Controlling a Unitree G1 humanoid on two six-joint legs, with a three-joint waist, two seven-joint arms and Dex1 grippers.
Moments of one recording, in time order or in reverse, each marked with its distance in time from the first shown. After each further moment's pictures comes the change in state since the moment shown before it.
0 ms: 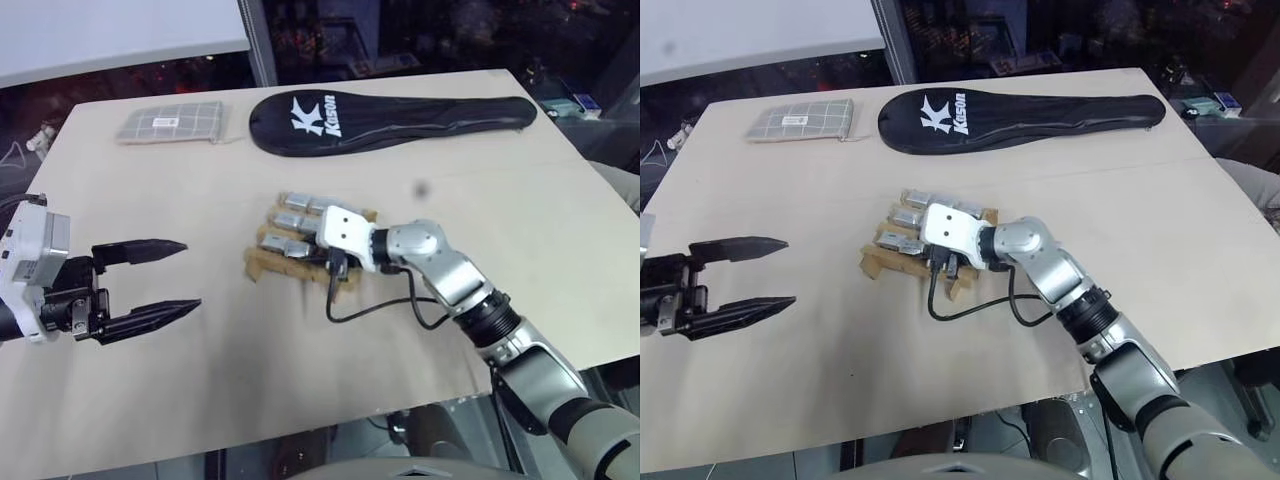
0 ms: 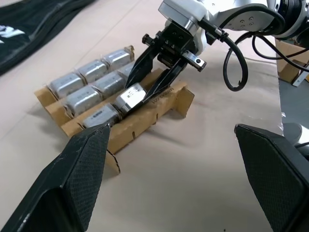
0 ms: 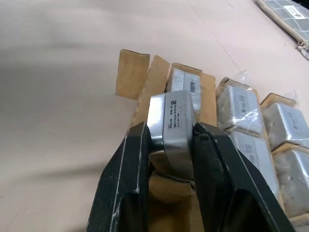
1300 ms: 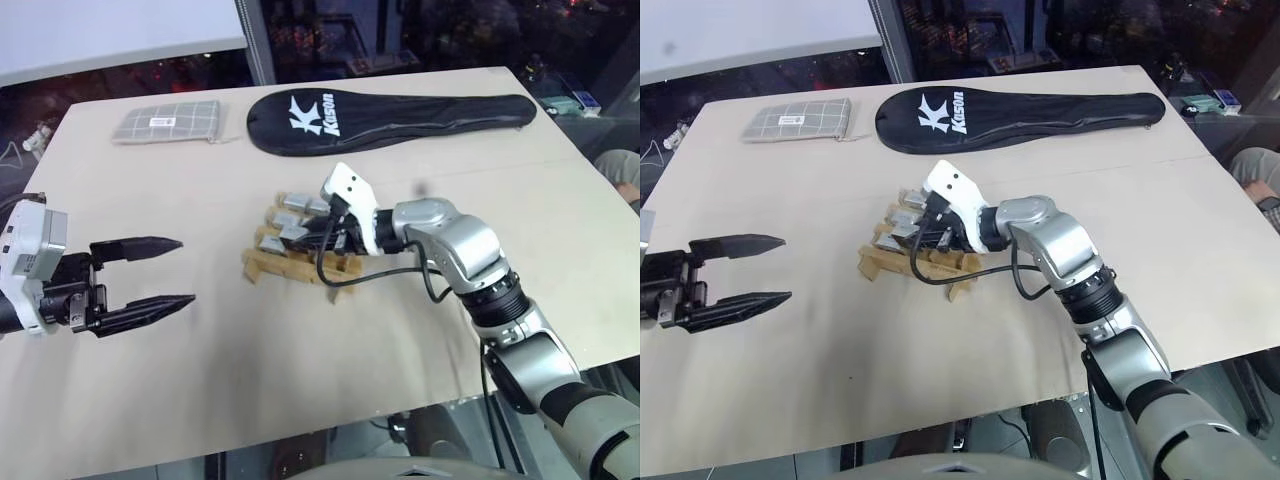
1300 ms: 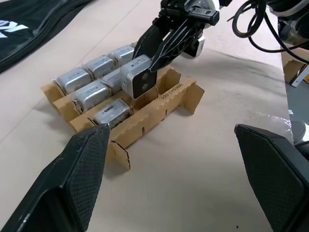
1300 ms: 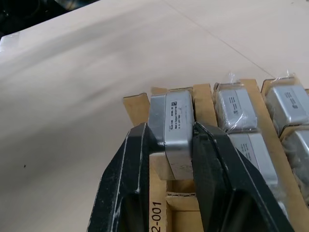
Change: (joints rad) left arm -0.052 0.001 -0.055 0.093 0.051 -0.044 -0.050; right arm -0.103 0.047 -0.149 -0.130 0.284 0.580 -0.029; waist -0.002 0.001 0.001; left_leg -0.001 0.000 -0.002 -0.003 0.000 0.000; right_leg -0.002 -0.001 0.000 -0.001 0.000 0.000
